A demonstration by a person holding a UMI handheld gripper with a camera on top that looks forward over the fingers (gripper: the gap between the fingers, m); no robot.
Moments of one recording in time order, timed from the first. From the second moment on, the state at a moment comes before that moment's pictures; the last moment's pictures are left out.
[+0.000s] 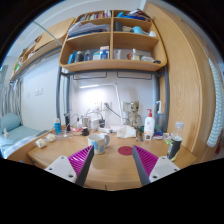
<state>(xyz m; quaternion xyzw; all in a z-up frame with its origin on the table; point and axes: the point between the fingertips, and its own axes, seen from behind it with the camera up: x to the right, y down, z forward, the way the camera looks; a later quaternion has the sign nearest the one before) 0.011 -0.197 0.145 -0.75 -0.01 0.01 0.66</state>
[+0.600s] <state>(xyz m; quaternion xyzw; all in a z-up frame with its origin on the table) 0.262 -0.139 0.074 -0.75 0.09 -0.05 0.66</state>
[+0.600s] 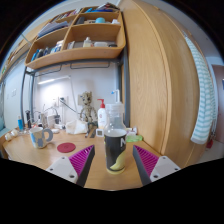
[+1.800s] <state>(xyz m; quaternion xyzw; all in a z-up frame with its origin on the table) 0.154 -0.019 0.130 -0.70 -0.24 -0.27 0.62</state>
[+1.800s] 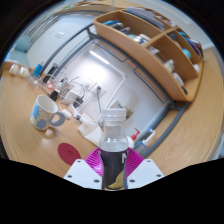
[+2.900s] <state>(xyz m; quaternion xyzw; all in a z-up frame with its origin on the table) 0.016 0.050 0.150 -0.48 -0.56 -0.48 0.47</state>
